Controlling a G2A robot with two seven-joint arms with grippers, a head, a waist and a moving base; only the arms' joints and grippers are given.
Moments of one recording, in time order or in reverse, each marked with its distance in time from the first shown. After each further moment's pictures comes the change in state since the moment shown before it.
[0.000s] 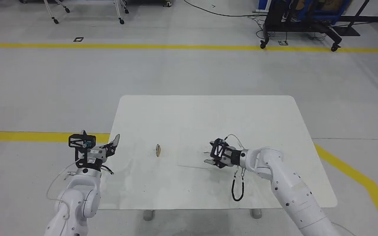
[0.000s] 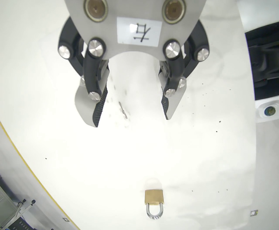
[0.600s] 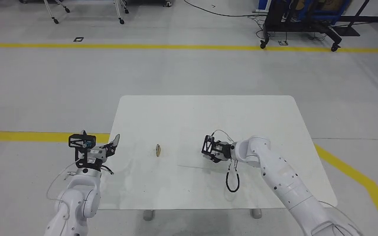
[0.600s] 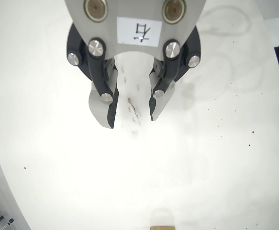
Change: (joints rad) left arm 0.000 0.000 0.000 0.000 0.000 0.000 0.000; right arm 0.188 -0.034 -0.157 0.184 -0.002 -0.016 0.114
